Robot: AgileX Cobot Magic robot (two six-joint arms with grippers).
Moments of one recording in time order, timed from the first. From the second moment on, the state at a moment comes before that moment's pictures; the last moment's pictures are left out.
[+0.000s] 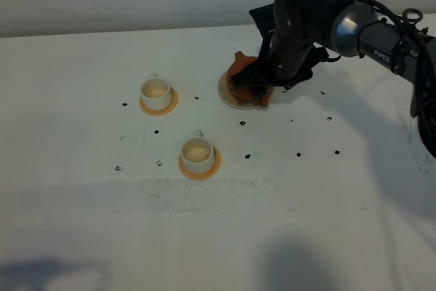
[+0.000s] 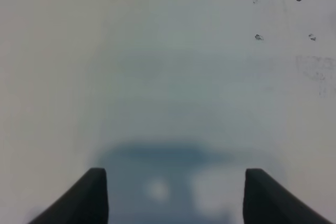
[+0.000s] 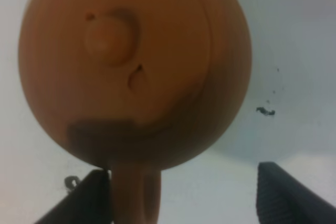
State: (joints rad) left arm 0.05 0.07 -0.46 -0.04 1.06 0.00; right arm 0.42 2.33 -1.93 -0.01 0.94 0.14
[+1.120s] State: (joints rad) left arm 0.05 0.07 -0.46 -0.04 1.06 0.00; right arm 0.42 2.33 -1.94 0.02 0.95 0.04
